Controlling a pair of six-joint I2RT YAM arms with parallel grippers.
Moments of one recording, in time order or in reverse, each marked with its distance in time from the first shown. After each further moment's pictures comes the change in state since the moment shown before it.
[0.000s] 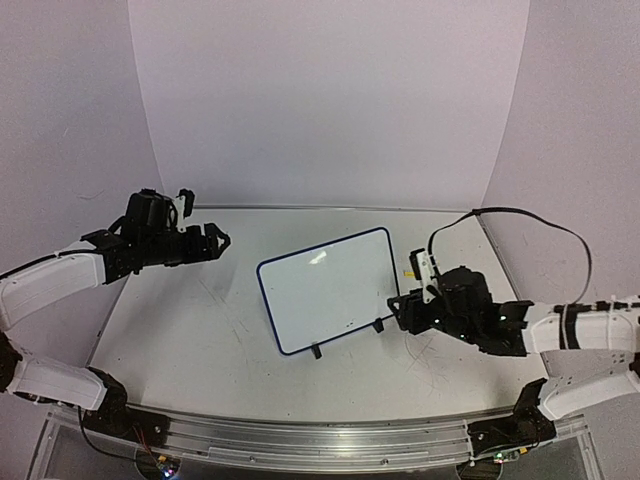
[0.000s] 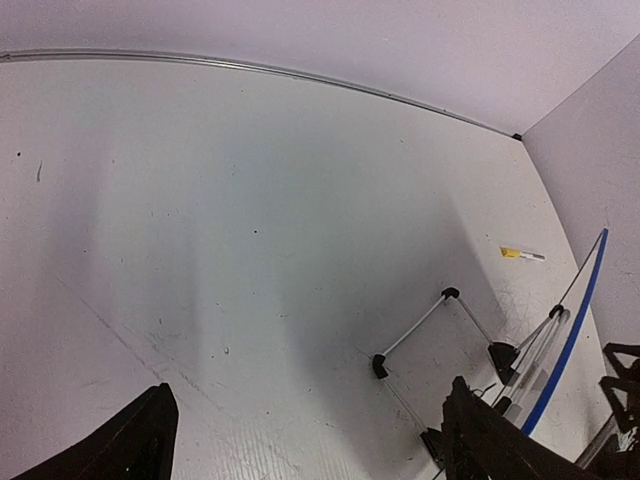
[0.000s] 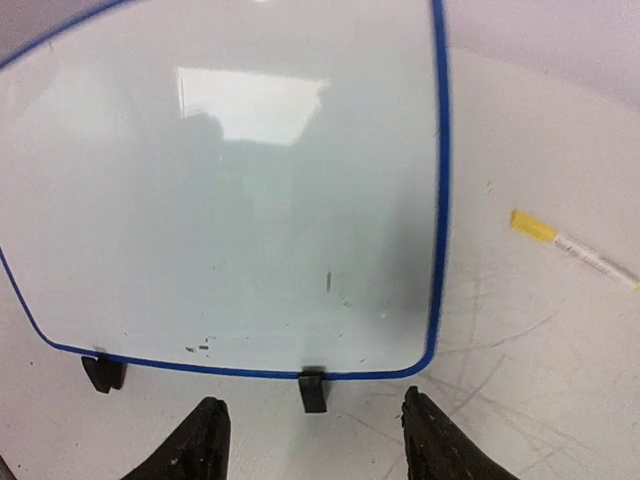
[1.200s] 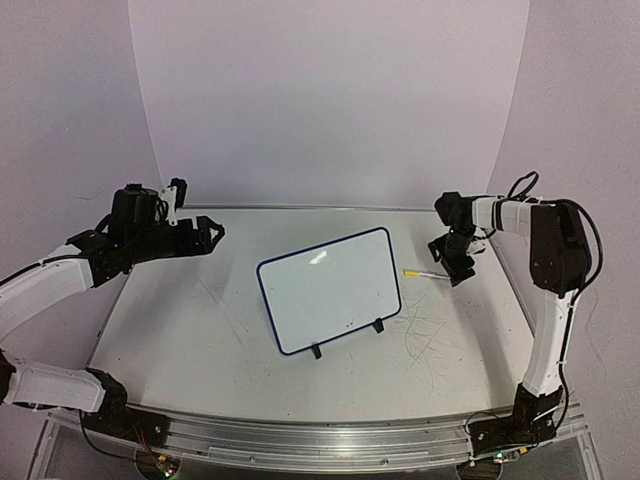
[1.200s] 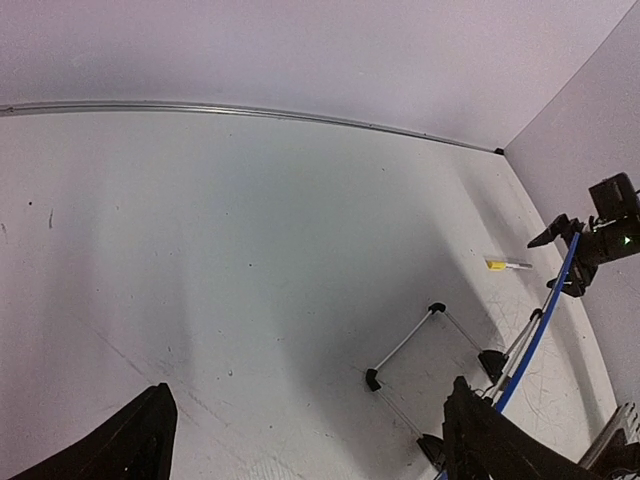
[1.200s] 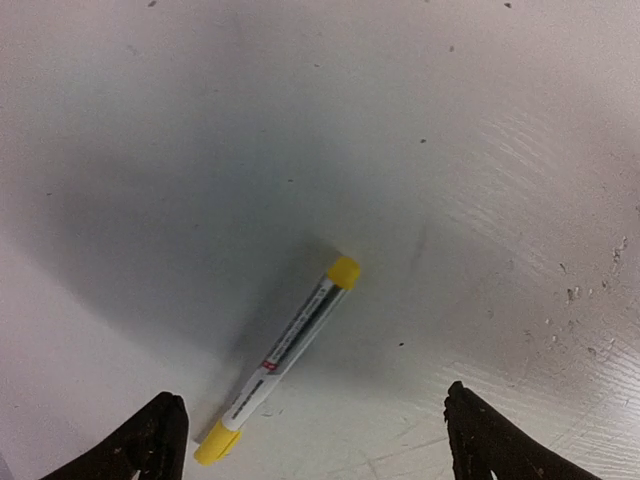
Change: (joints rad) left arm 0.000 -0.088 0.004 -0.001 -0.011 0.066; right arm -0.639 0.870 1.035 -0.953 -0.127 1.075
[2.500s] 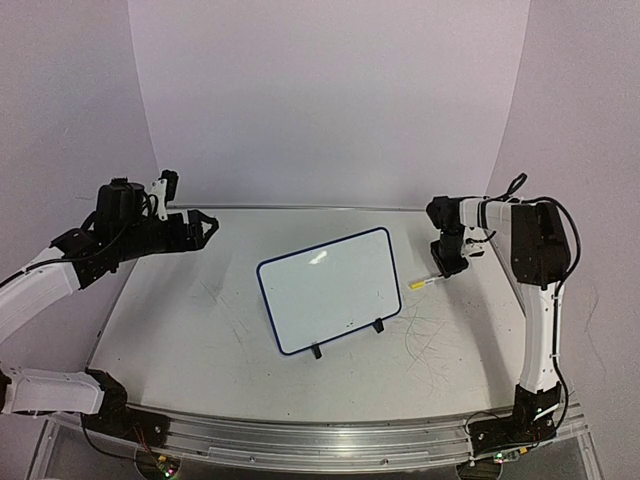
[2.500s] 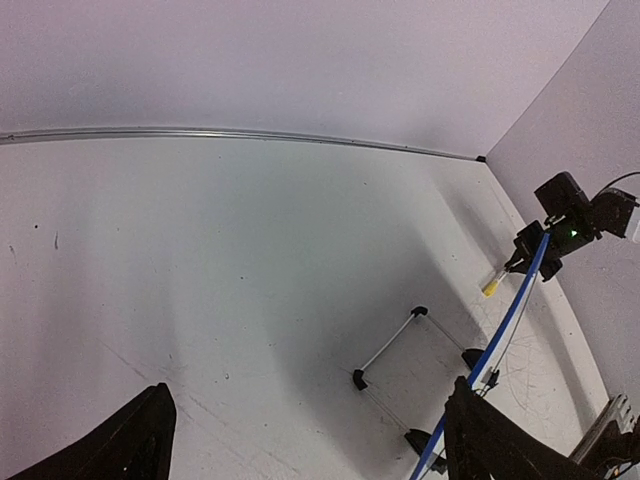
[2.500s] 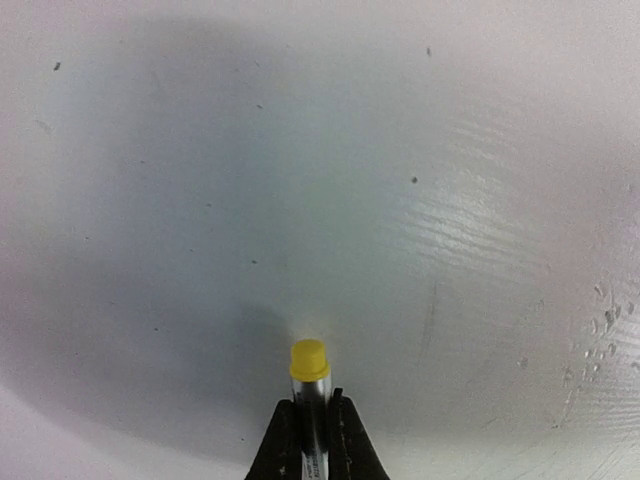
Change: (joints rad) left arm 0.000 -0.083 0.030 -0.063 0.023 0.017; right arm -0.007 0.174 0.170 -0.088 0.095 0.140
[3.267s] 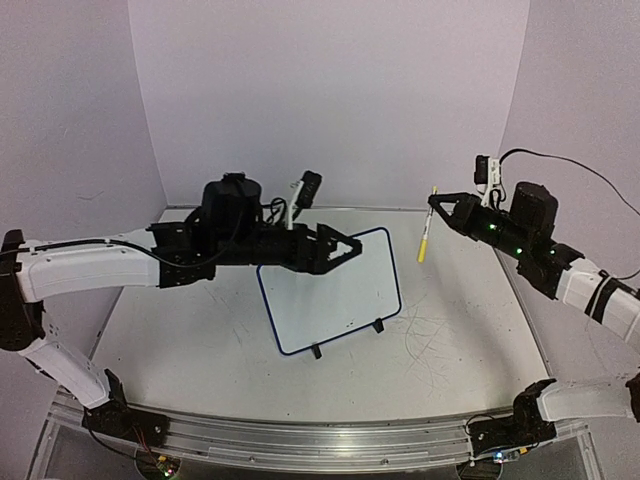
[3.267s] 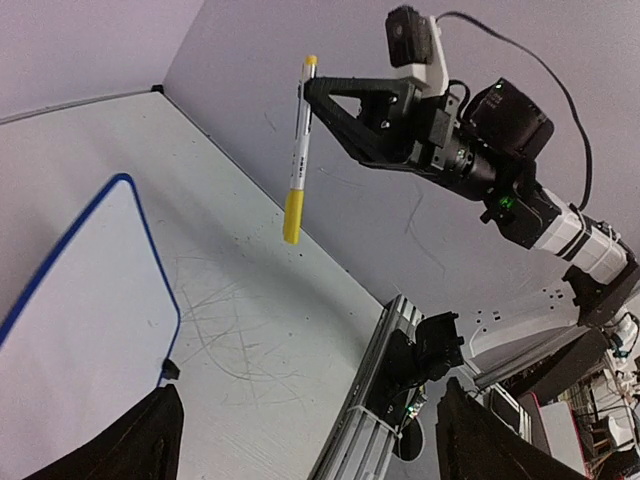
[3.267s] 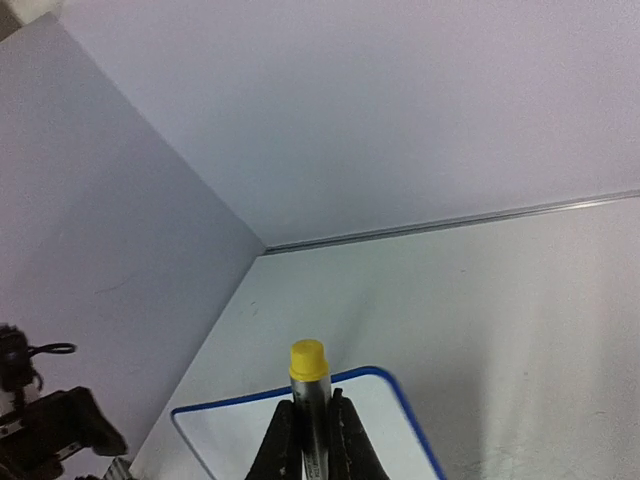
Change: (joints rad) left arm -0.556 0.454 0.293 0.359 0.202 -0.188; right arm 0.161 -1.145 -0.884 1.069 -0.569 -0.931
